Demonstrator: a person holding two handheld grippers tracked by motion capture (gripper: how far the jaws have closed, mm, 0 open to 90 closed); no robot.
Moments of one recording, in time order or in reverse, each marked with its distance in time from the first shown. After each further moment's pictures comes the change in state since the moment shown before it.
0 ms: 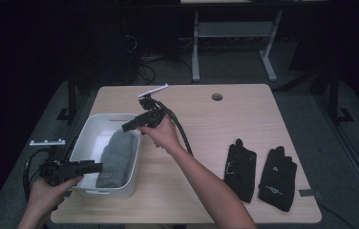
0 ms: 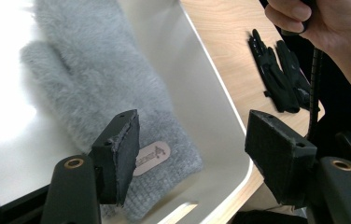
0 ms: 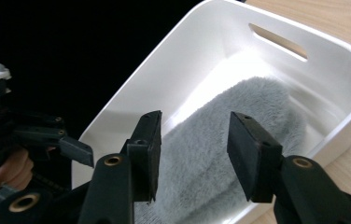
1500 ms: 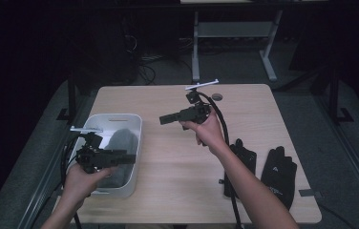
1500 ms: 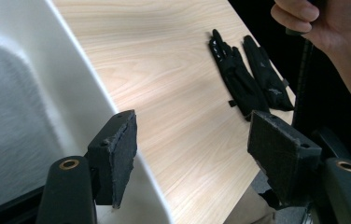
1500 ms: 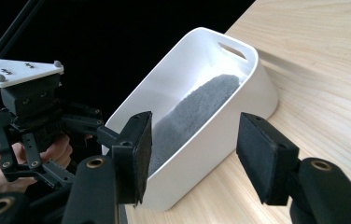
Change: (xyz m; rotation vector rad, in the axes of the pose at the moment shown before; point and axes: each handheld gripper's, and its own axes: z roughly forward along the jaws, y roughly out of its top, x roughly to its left) left arm -0.066 0.036 0.062 0.051 -0.077 0.103; right arm -0.030 -0.040 -0.122 -0.136 0.058 -0.006
